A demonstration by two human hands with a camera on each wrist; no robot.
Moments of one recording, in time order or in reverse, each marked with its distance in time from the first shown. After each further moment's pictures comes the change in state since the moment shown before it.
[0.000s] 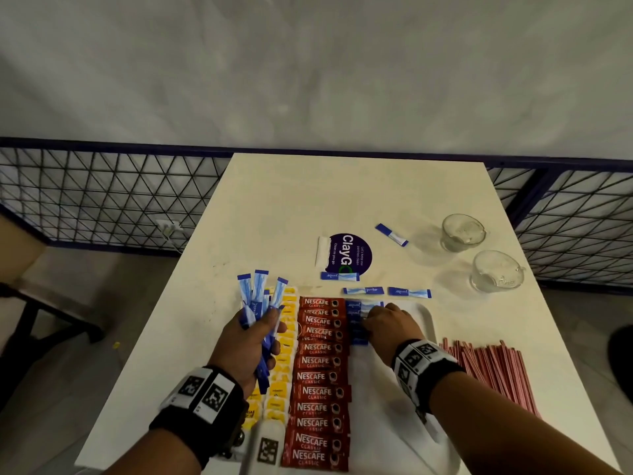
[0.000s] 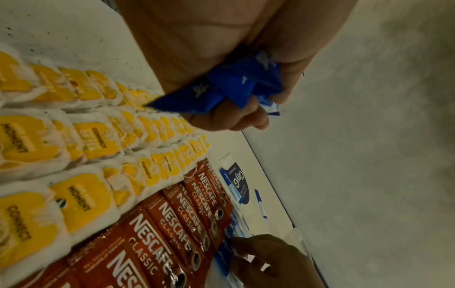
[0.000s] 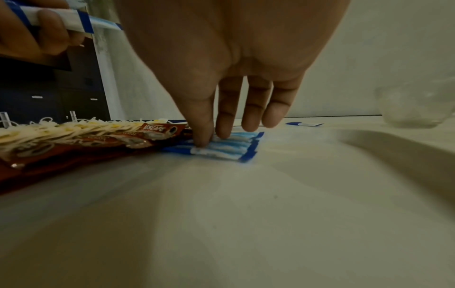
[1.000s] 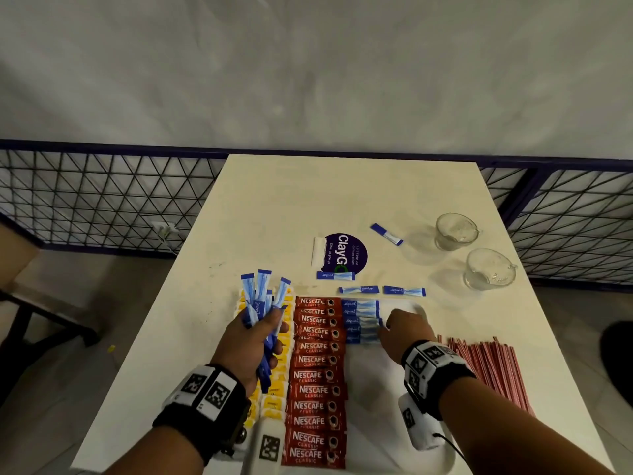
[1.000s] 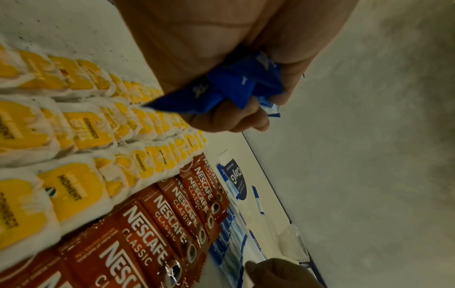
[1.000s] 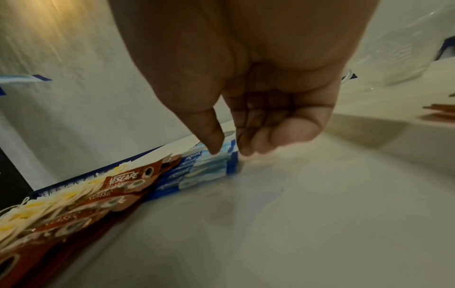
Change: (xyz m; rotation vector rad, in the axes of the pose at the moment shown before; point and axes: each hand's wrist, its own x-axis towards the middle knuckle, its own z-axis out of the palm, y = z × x) left_hand -0.001 -0.002 0.006 0.037 -0.034 -0.017; right_hand -0.015 0.015 -0.005 0.293 -0.036 0.442
